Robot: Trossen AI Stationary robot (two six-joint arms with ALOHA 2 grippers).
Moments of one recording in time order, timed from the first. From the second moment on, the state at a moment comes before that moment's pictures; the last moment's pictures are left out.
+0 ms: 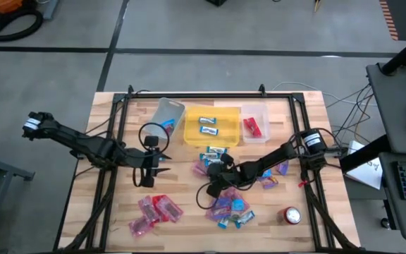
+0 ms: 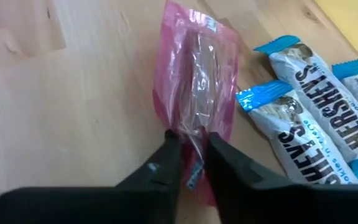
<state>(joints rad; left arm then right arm) -0.32 0.93 0.60 -0.30 -0.33 0.00 0.26 2.03 1.07 -0.01 0.42 0.52</state>
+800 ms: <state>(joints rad) -0.32 0.95 0.57 -0.27 -0.36 -0.12 0.18 1.58 1.07 -0.36 0.31 0.40</state>
